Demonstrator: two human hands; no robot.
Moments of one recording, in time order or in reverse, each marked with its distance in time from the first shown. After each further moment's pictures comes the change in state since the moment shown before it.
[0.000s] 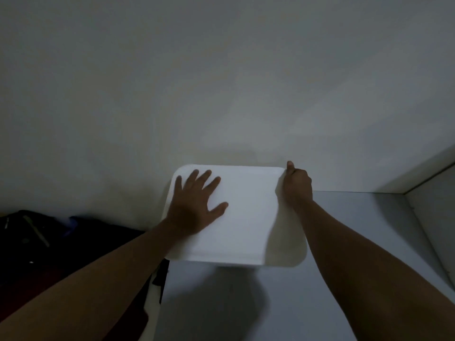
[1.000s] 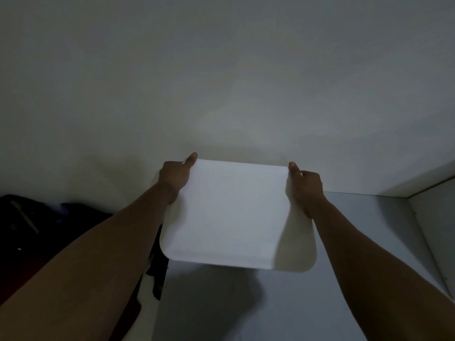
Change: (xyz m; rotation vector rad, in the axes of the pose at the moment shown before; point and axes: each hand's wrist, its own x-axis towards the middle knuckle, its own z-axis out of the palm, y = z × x) left_hand 0.064 -0.056 -0.009 -0.921 -0.064 -1.053; right_hand 0.023 0.016 0.008 0.136 -0.092 0.006
